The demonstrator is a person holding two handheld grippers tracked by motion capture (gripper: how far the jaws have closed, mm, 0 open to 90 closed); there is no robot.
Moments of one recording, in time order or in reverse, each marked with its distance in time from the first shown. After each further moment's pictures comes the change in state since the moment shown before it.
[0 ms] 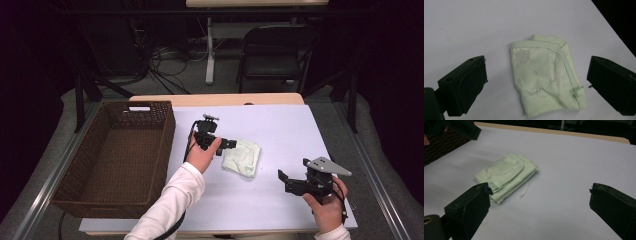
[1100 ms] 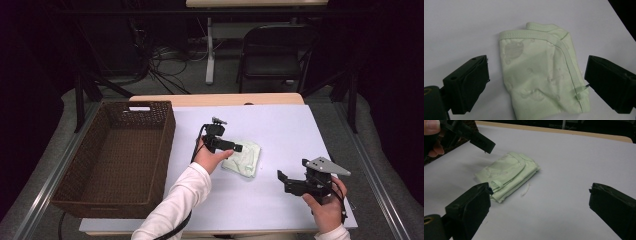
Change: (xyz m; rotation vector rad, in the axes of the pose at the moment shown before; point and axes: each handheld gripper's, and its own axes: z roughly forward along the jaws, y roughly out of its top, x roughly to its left) left arm -0.005 -0.002 0.030 0.100 -0.018 -0.002; right arm 0.000 0.000 0.001 0.006 0.003 -0.006
